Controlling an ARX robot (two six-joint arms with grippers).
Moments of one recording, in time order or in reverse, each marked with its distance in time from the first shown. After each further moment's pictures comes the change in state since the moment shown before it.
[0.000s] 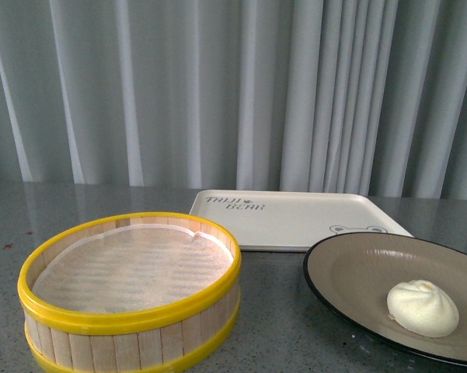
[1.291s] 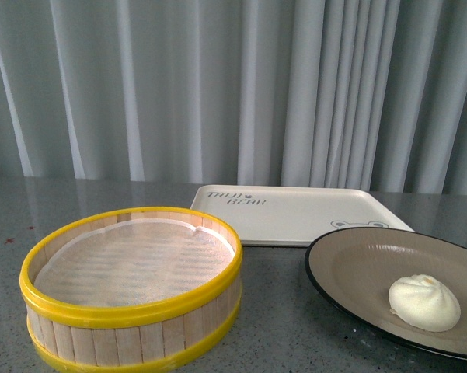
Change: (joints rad) left arm 0.000 -0.001 0.000 0.000 0.000 0.002; right arm 0.035 0.521 0.403 -0.345 -0.006 -0.779
